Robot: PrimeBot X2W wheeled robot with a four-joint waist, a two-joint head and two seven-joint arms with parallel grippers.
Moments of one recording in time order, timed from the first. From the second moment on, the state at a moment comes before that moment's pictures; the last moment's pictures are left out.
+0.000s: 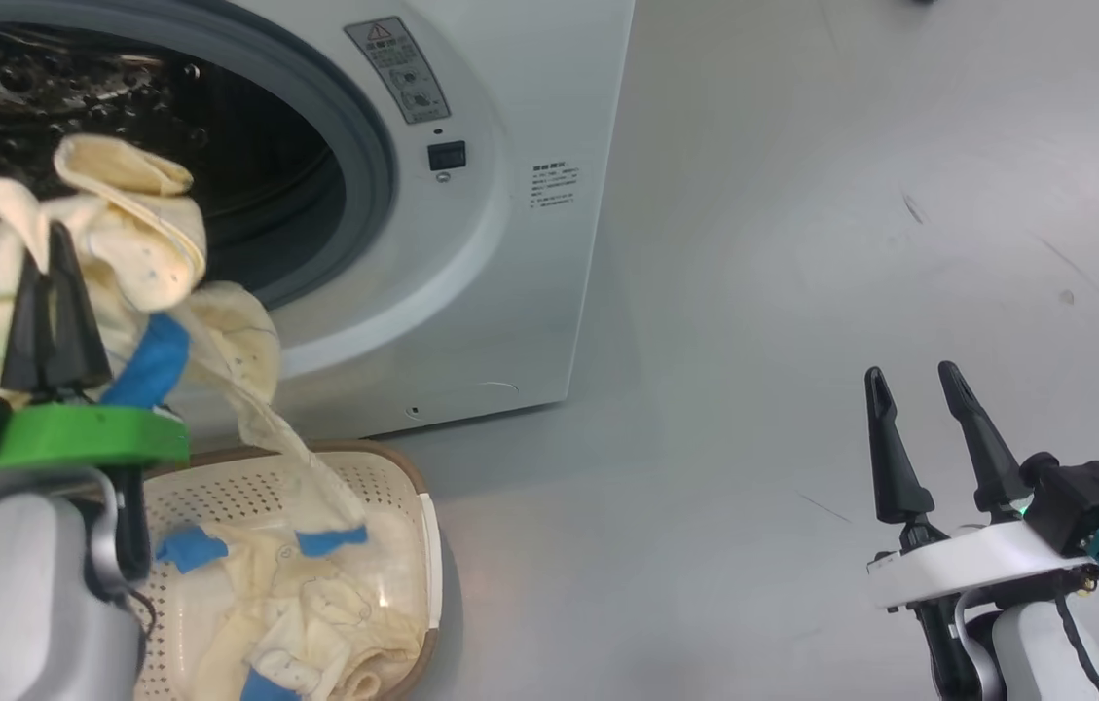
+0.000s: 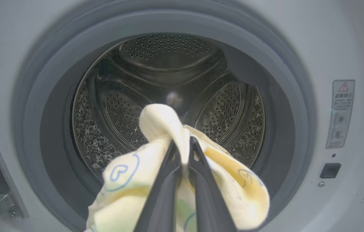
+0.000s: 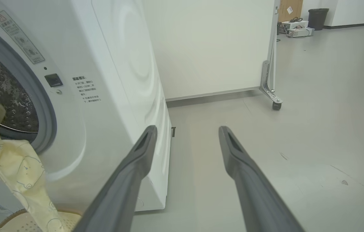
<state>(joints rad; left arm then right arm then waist) -0.41 0.13 -0.08 0.16 -0.24 0.03 -0.24 -0.04 -0.06 0.09 0.07 0.27 0.12 -0.26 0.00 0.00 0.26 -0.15</state>
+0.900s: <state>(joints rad) -0.86 0.30 0.00 0.45 -0.19 0.03 -0.23 -0.19 -0.05 0.16 0.07 0.29 0.12 -0.26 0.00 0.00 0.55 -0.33</state>
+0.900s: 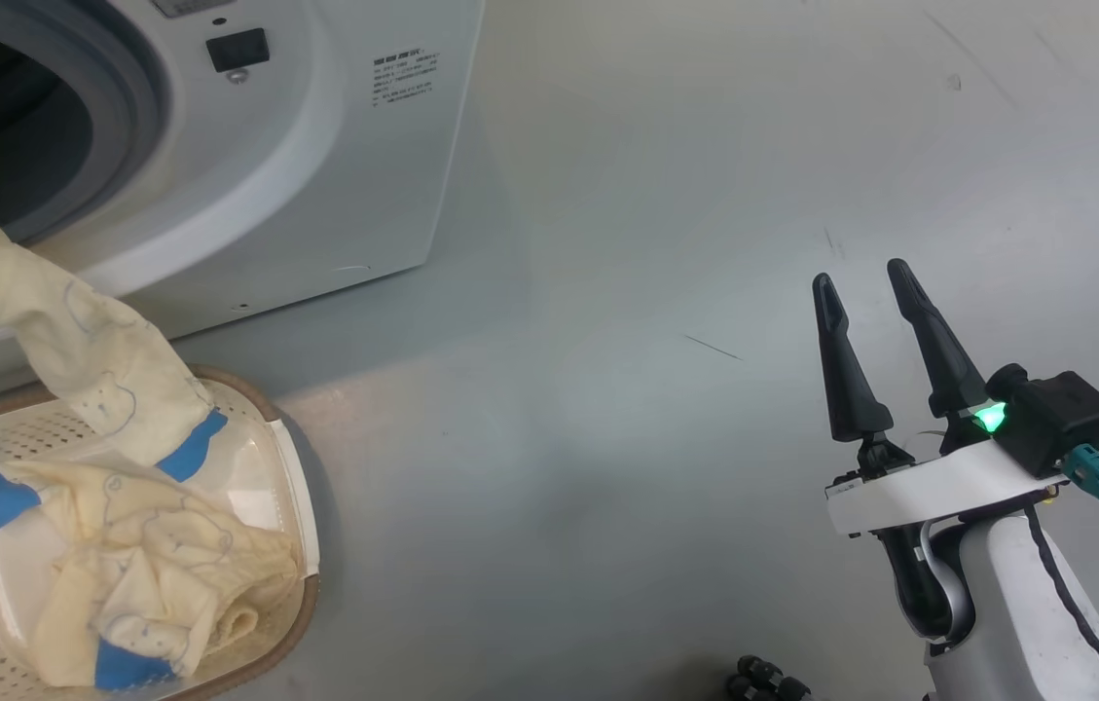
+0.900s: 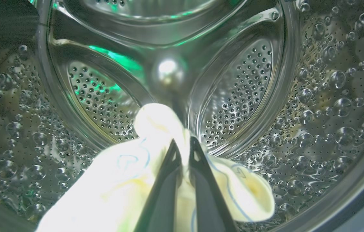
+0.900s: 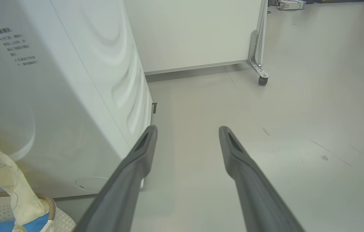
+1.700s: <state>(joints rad) -1.23 0.37 -0.01 0.49 -0.12 0.01 -0.26 -0.26 -0.04 0.18 0.07 0.30 0.12 -0.26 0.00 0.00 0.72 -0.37</state>
